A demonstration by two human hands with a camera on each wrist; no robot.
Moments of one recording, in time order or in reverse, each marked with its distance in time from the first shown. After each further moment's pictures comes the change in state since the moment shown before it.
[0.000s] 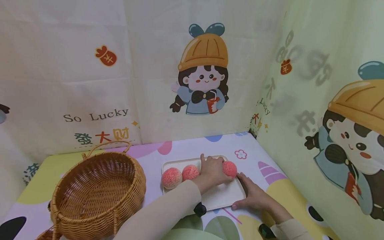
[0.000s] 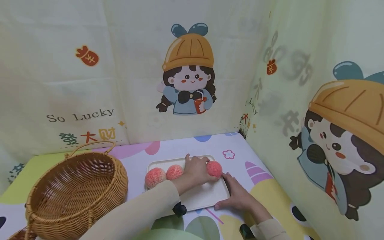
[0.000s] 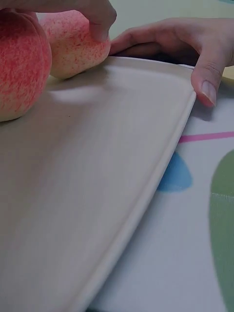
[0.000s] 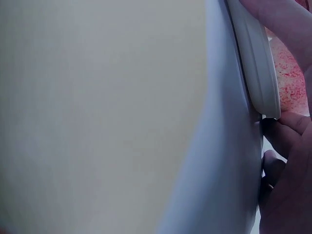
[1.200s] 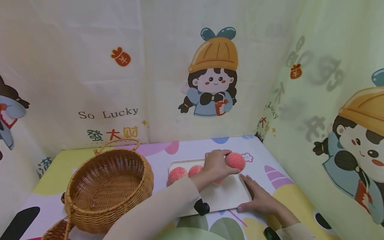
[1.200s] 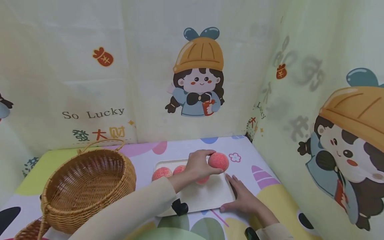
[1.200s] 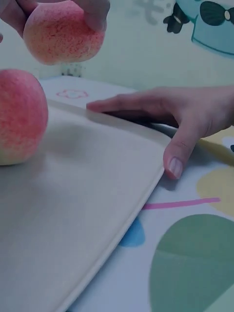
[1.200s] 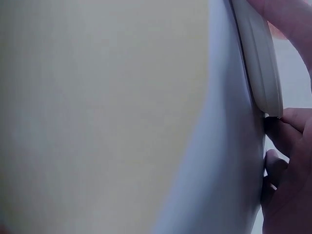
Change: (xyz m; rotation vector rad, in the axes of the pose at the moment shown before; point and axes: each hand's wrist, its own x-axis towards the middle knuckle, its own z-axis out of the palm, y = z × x) left_hand -0.019 -0.009 -0.049 -0.445 0.109 -0.078; right_hand 0.000 -0.002 -0.003 -0.037 -0.037 -0.024
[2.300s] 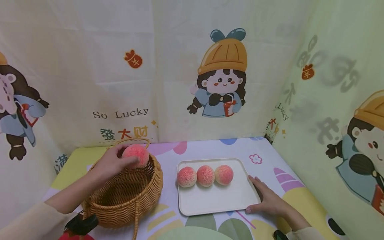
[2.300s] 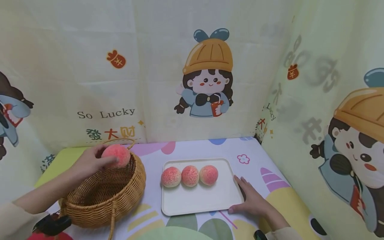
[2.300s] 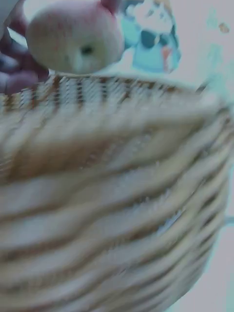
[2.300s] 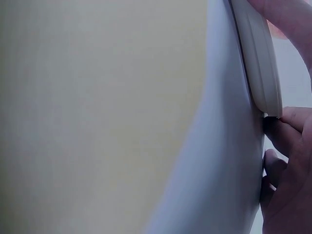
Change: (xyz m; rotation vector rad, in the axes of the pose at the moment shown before) left_hand -0.138 -0.174 -0.256 -0.247 0.050 -0.218; right_hand -0.001 0.003 0.001 0.004 0.002 0.011
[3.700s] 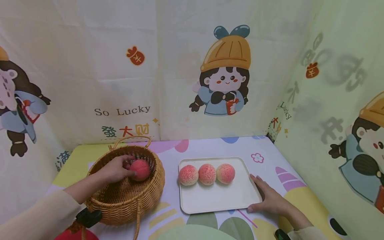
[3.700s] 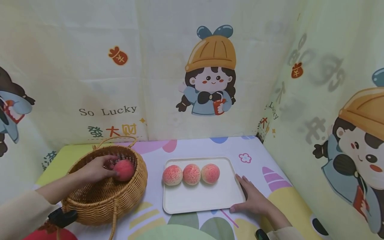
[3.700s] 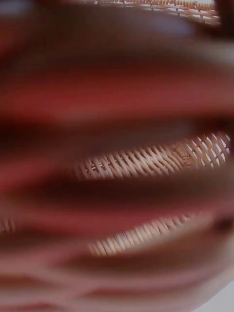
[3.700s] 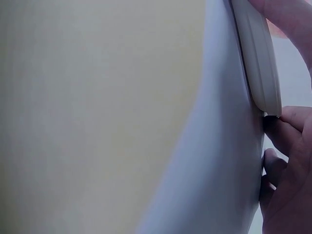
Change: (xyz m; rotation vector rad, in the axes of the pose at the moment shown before) left_hand 0.016 -0.053 0.008 0.188 -0.167 -0.085; right_hand 0.000 -0.005 -0.003 -0.027 -0.014 0.001
